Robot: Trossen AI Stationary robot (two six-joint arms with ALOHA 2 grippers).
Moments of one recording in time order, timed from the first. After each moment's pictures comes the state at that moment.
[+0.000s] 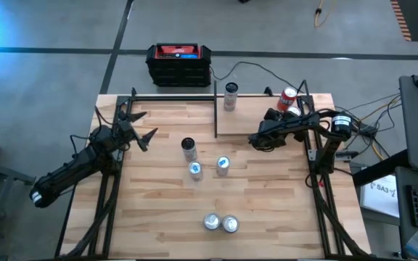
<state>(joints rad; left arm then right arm) 0.63 0.02 0.03 0.01 -0.02 0.12 -0.28 1.78 0.94 -1.51 1.06 2.47</state>
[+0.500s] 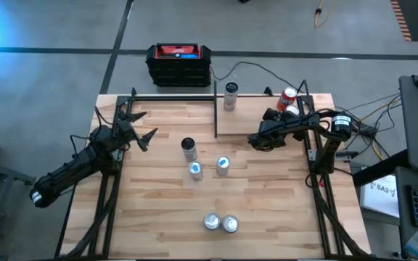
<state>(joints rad) 0.63 0.02 0.03 0.01 -0.02 0.12 -0.28 1.78 0.94 -1.45 1.11 2.44</state>
